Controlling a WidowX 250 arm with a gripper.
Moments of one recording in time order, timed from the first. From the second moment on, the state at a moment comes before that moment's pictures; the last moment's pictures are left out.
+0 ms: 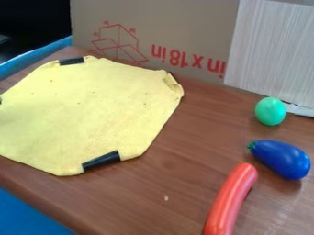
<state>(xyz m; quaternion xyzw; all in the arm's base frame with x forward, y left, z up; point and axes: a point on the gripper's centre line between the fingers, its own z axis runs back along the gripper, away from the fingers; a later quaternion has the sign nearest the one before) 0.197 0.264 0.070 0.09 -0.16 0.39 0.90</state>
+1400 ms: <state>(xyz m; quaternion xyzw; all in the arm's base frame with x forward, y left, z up) 0.315 0.203 0.126 0.02 -0.14 0.47 0.87</state>
